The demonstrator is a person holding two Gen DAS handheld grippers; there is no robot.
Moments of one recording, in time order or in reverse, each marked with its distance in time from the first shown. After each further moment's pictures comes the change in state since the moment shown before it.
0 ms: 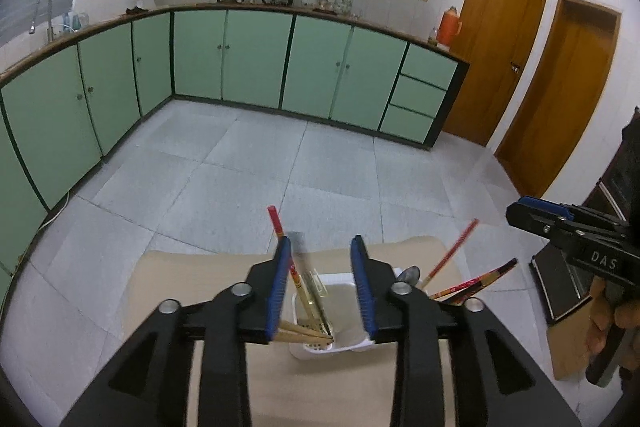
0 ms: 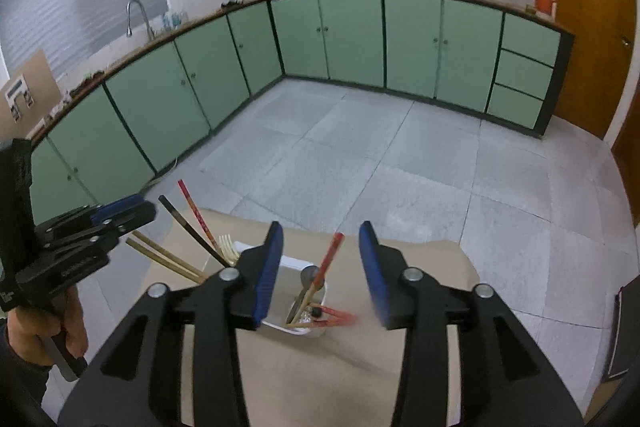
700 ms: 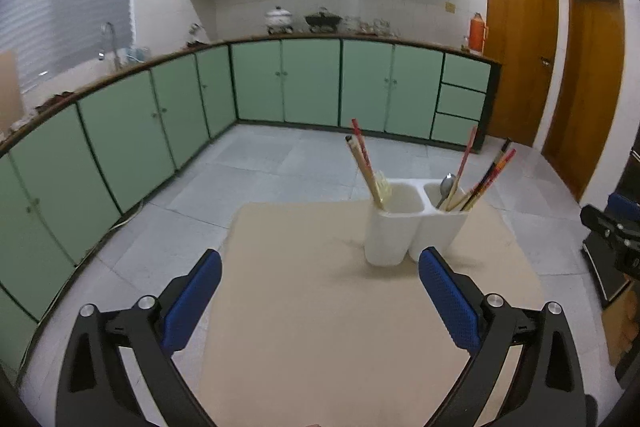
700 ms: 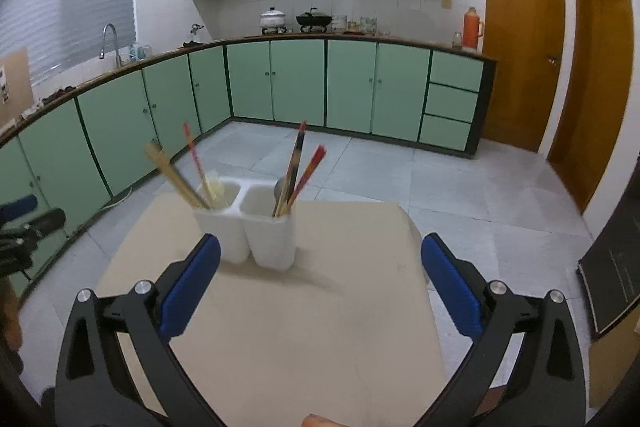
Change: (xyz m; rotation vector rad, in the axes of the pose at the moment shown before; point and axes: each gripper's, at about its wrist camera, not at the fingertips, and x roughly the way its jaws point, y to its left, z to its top) left arm -0.136 0.004 -0.149 0.053 -0.117 0.244; right arm -0.103 0.045 -0.183 0.011 -0.219 -0.247
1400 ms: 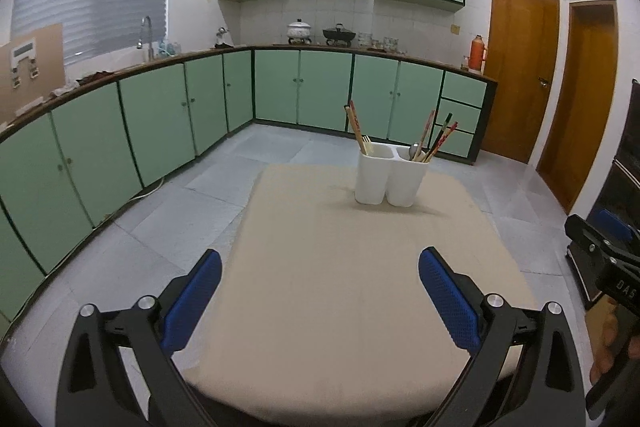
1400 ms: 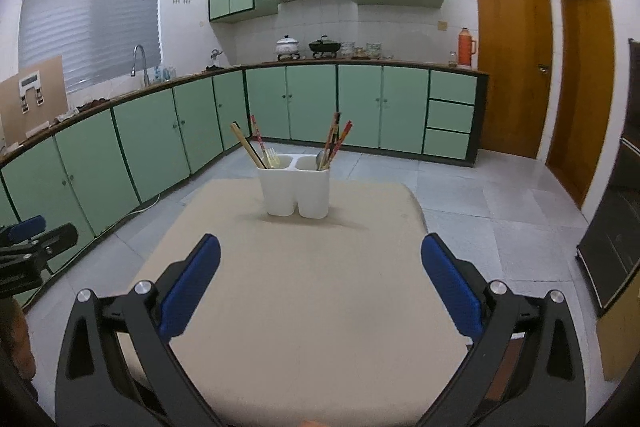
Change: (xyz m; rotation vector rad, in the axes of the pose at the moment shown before) left arm -0.180 -0.002 -0.114 -0.069 -0.042 0.021; right arm -0.179 0.032 -0.104 0.030 -0.100 0.036
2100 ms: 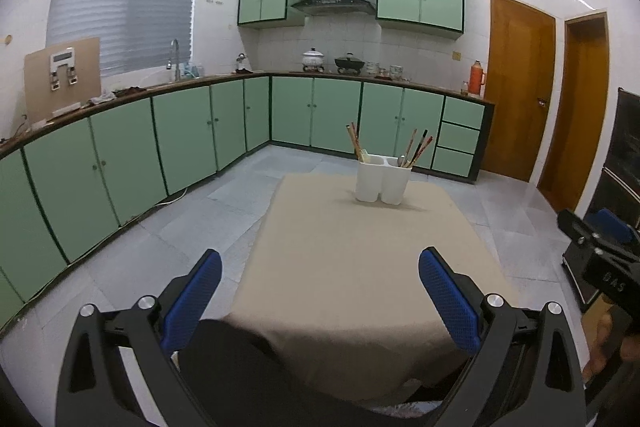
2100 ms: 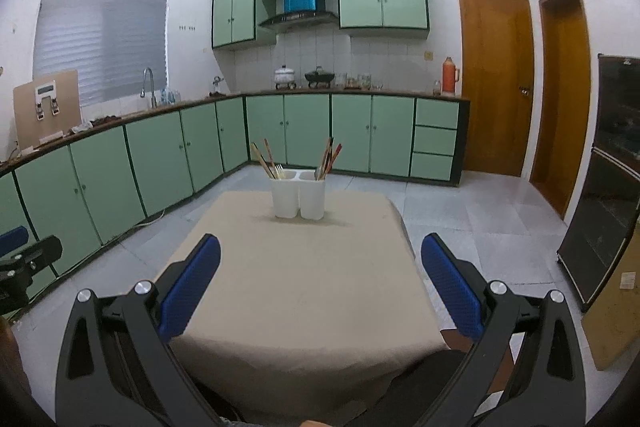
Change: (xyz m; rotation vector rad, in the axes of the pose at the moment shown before) left arm -0.160 -0.008 -0.064 -0.028 -0.104 0.052; right arm -0.149 0.010 -0.035 -0.004 -0.113 -0.017
